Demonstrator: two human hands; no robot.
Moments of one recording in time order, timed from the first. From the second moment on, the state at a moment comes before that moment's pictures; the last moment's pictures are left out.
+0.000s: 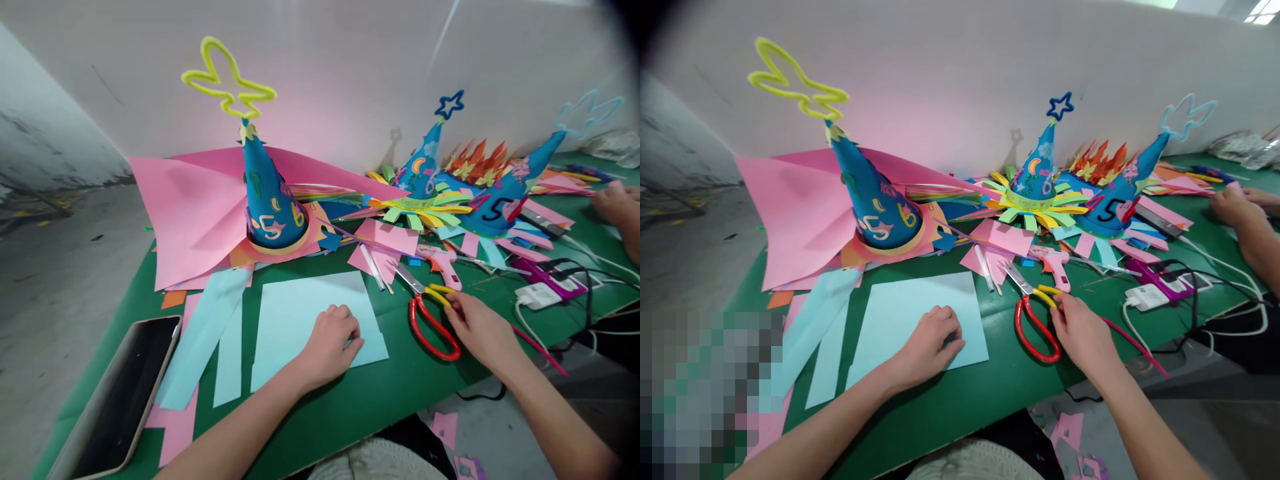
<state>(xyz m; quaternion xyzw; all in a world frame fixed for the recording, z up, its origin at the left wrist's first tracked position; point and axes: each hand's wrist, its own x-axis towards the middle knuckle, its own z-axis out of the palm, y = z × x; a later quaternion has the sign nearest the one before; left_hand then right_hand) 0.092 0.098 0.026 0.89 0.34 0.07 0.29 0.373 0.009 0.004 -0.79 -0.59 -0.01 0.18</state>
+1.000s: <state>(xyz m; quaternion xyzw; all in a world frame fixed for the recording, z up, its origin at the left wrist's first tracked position) 0.090 0.107 0.031 0.87 0.32 0.11 0.35 0.387 -0.042 0.029 -0.61 -0.79 0.04 -0.01</state>
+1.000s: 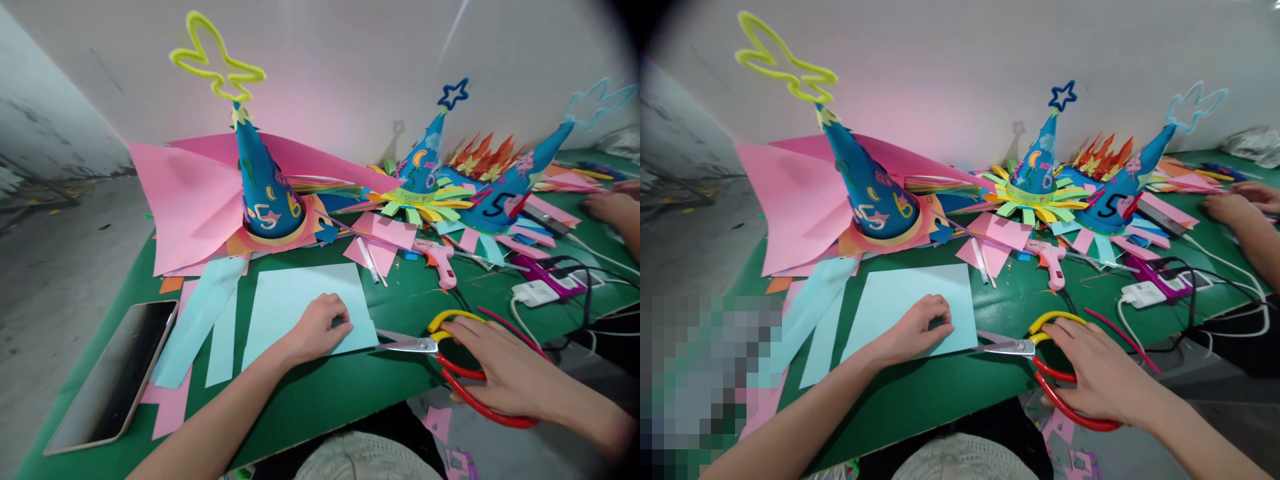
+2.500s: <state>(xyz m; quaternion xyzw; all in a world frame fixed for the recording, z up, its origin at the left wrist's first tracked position) 0.081 0.085 0.023 0.97 0.16 -0.02 0.20 0.356 -0.016 0.030 -0.52 -0.84 0.12 0.03</state>
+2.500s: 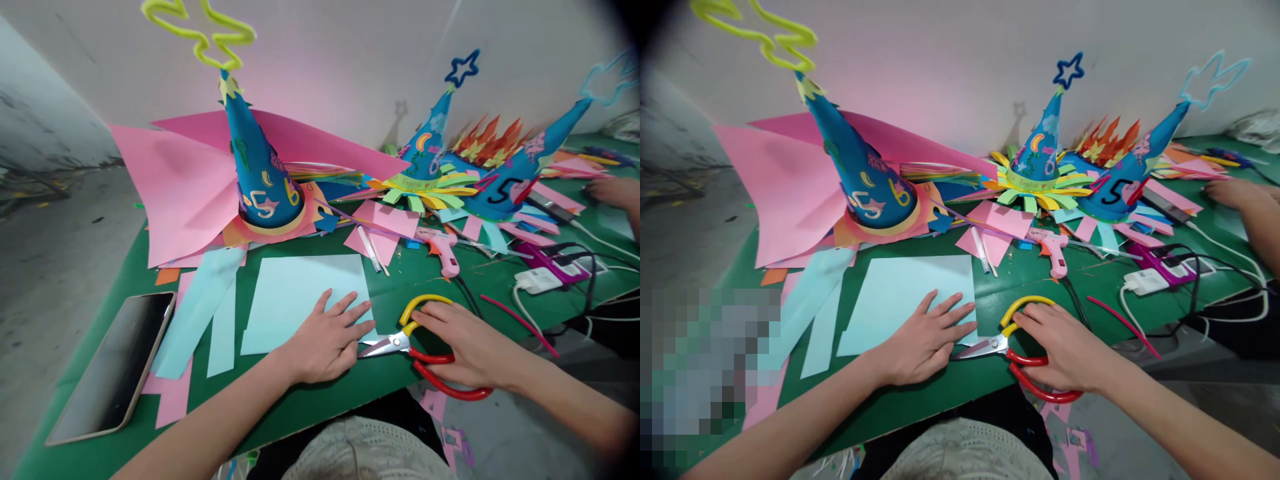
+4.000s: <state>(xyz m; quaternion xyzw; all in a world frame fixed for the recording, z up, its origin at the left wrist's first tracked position) 0.068 0.101 0.015 0.97 0.16 -0.01 0.19 0.346 -0.014 0.031 -0.53 -0.84 0.11 0.05</state>
